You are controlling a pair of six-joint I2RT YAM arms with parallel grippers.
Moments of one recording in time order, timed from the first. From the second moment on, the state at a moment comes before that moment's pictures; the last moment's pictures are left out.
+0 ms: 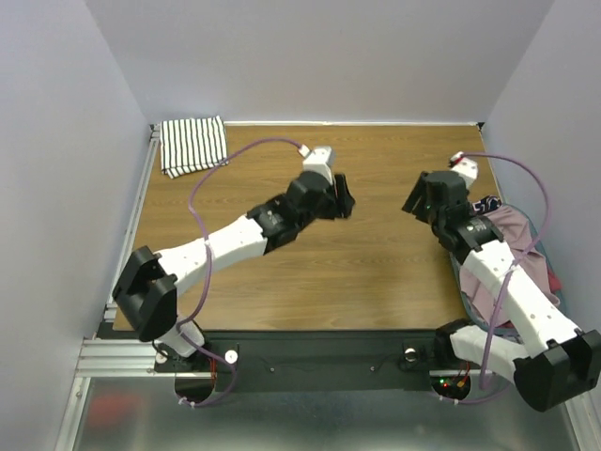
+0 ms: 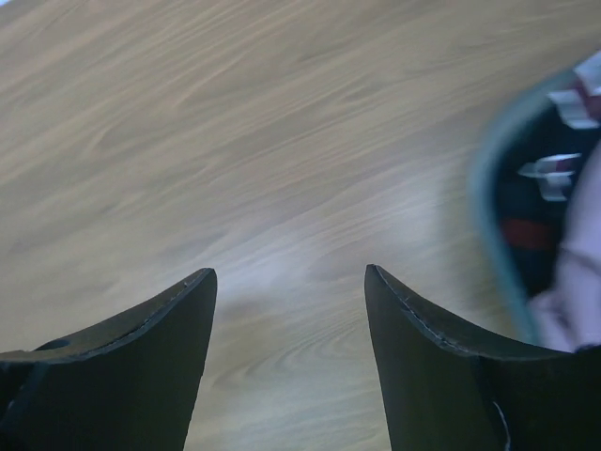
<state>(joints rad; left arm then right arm) -0.83 1.55 1.24 -0.05 -0.22 -0.59 0.39 1.04 0.94 -0.49 0.43 0.58</state>
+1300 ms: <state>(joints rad) -0.97 1.10 0.98 -0.24 -0.10 -0.51 -0.35 1.30 0.88 -0.55 0.55 0.65</state>
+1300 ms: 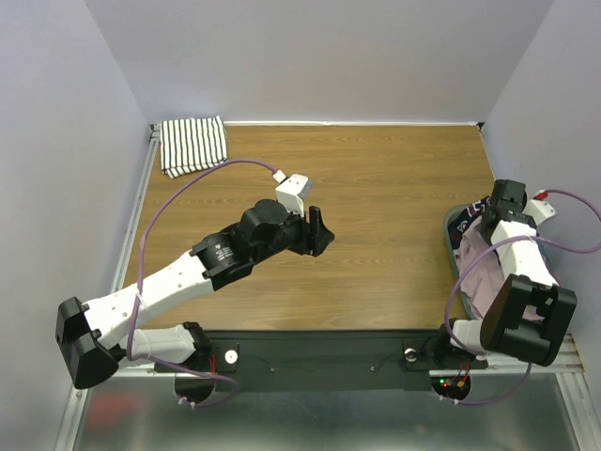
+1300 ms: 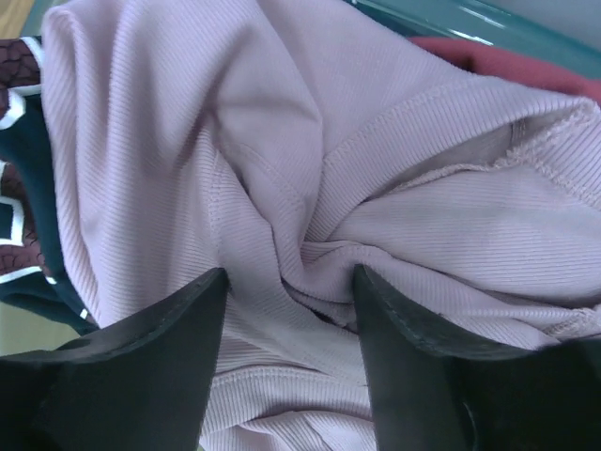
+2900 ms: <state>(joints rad) -0.75 0.82 0.93 -0.30 -0.37 -0.69 0.79 1.39 1.50 -0.51 0.18 0.61</state>
